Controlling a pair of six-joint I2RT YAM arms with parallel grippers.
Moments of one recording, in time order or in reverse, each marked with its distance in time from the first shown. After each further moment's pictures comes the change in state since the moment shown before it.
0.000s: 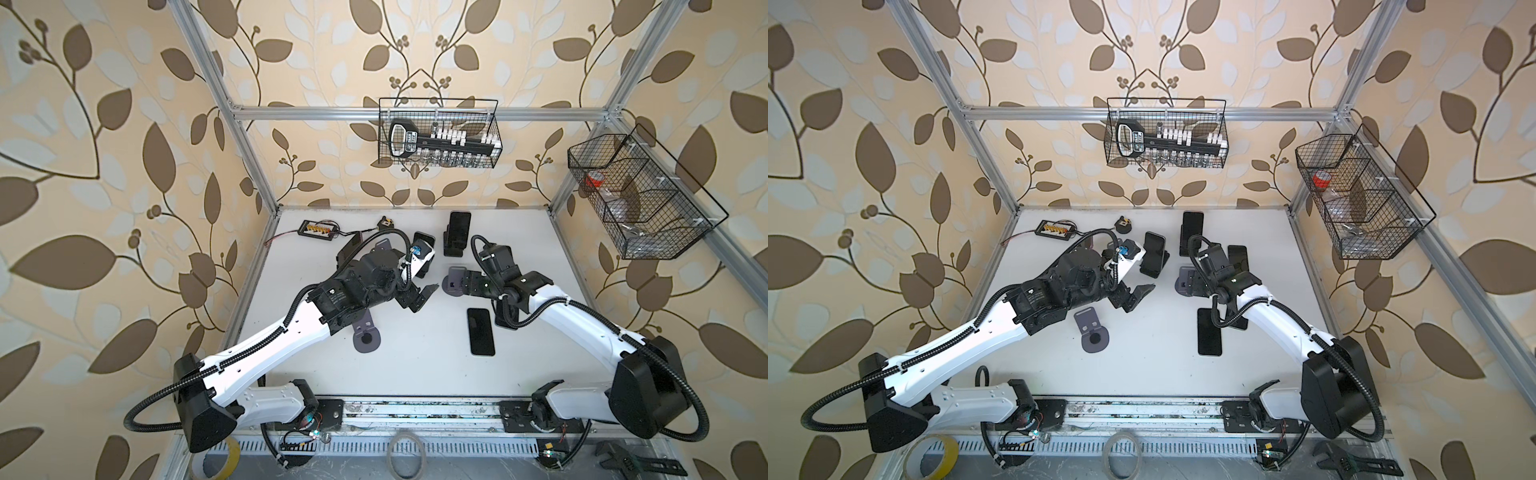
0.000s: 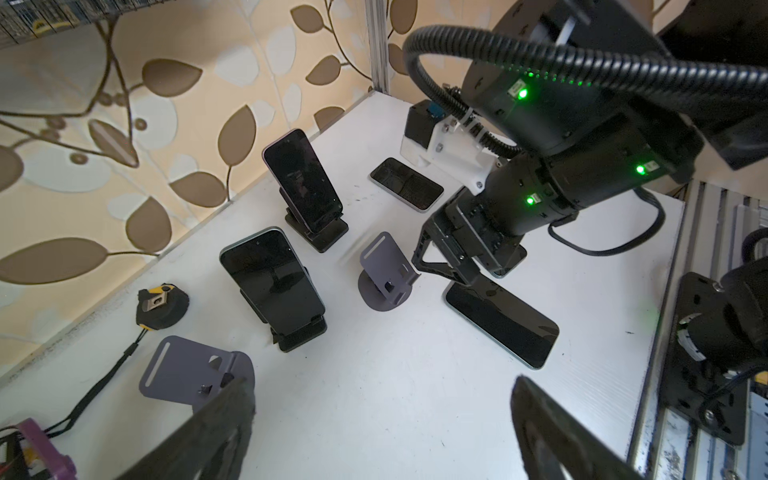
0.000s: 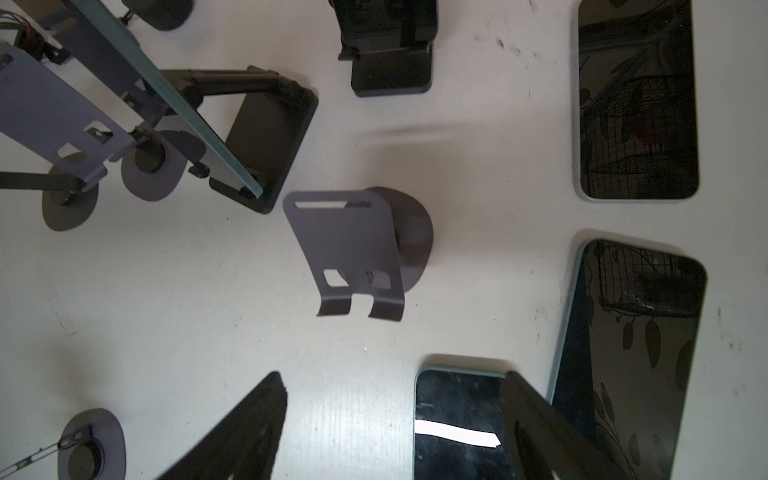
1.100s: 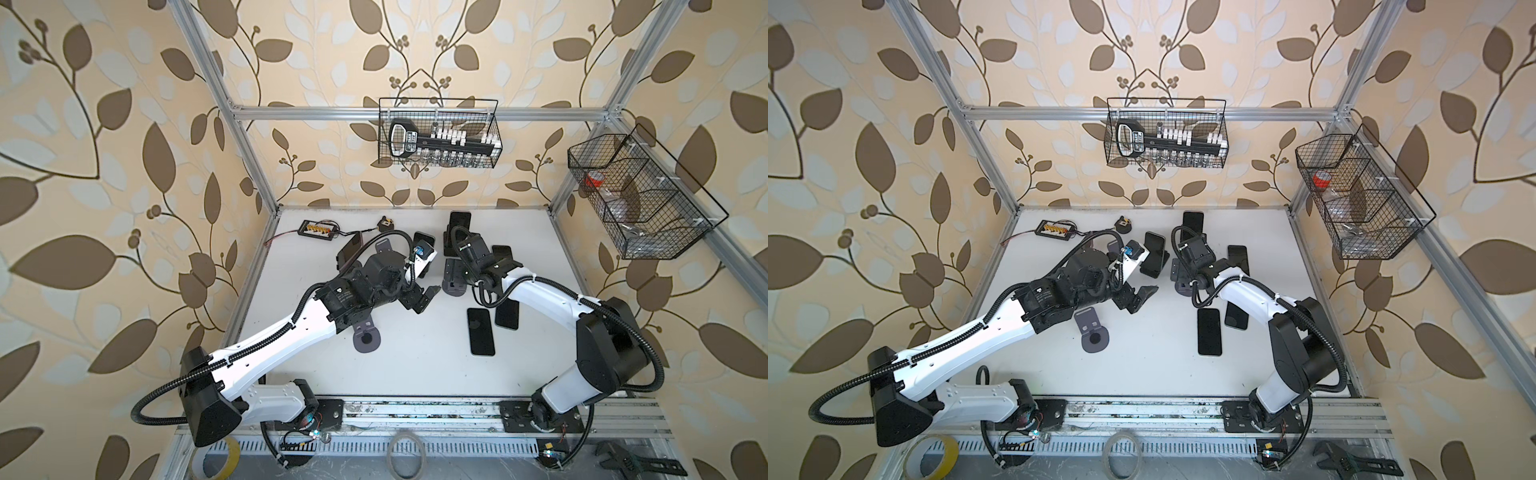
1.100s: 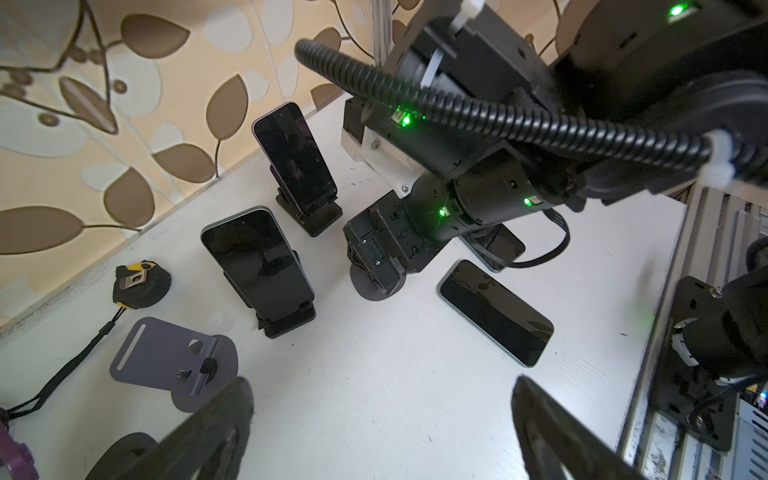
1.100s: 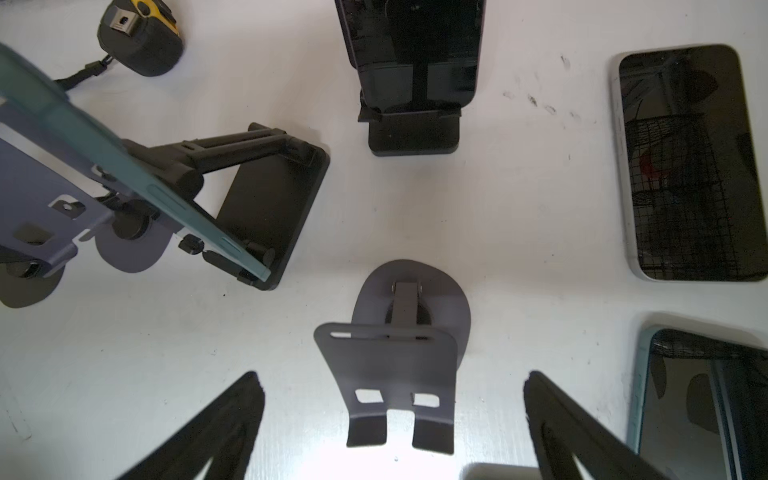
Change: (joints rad) left arm -0.012 0.024 0.000 -0.006 -0.017 -0.042; right arm 0.046 0.227 0.130 0.103 0.091 0.037
